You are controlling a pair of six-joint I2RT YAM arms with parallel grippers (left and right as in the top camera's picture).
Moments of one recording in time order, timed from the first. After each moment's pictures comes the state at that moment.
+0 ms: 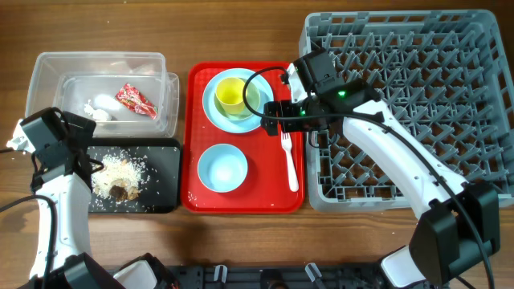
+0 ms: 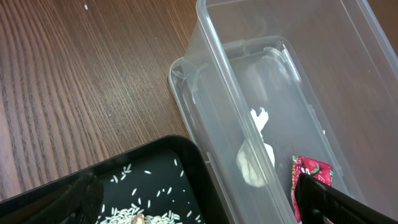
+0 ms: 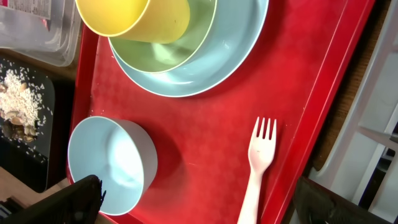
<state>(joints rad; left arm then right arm) 0.48 1.33 0.76 -0.25 -0.19 -0.69 0.47 1.69 1.33 -0.80 -0.28 0.31</state>
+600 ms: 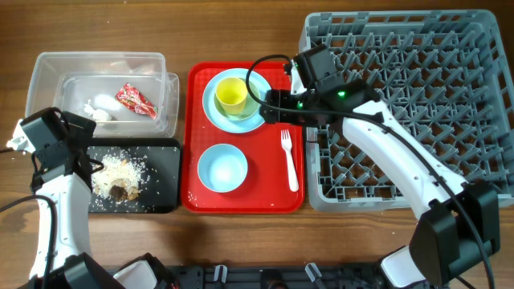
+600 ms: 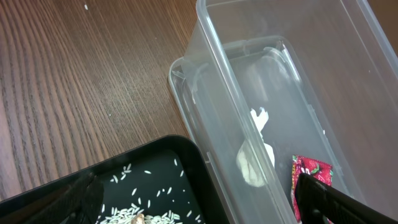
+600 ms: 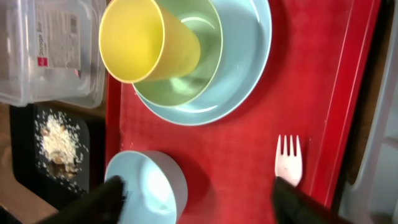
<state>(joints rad) 0.48 1.33 0.76 -0.25 -0.19 -0.69 0.48 1.69 1.33 -0.70 -0.29 0.52</state>
